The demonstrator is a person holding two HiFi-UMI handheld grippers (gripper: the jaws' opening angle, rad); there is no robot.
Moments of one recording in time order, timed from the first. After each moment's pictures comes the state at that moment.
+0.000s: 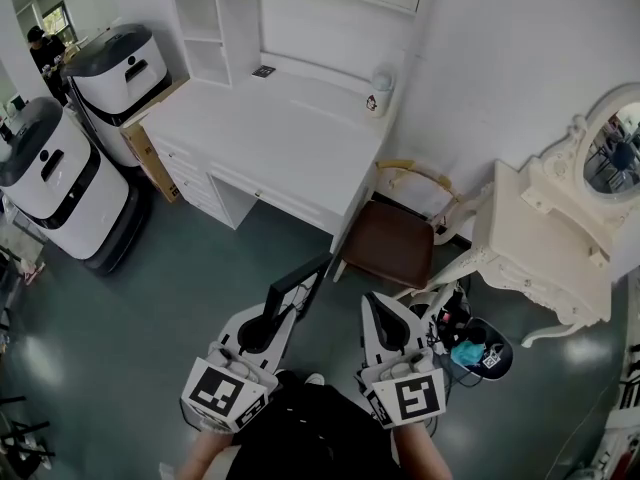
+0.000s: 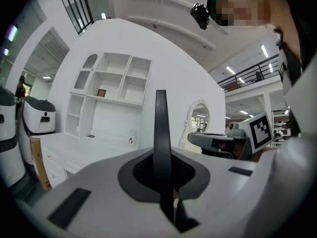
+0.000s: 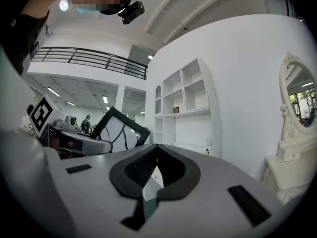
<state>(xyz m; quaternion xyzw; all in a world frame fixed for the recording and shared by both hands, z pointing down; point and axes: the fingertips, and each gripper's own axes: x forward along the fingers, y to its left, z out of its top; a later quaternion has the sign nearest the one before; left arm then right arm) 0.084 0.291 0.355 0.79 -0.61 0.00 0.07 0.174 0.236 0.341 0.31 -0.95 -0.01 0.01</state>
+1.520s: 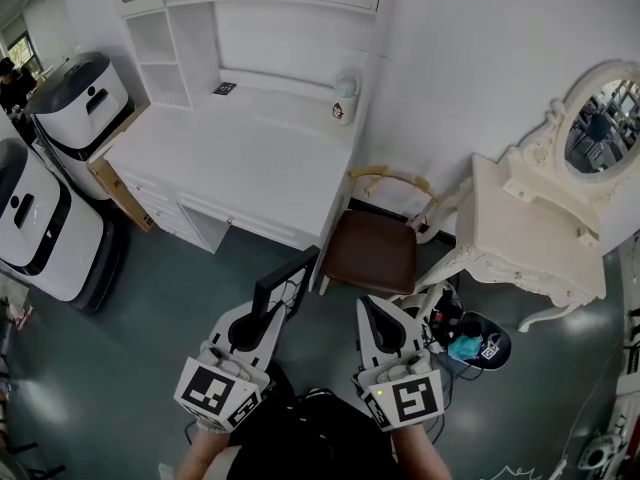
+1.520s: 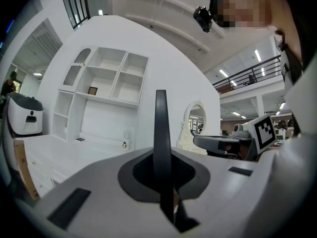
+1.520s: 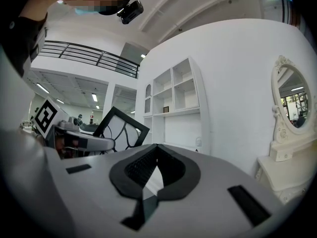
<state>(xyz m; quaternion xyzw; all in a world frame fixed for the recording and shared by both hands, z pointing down) 0.065 0.215 0.353 0.82 -0.57 -0.01 0.06 0.172 0.177 0.344 0.36 -0.93 0.00 0.00</state>
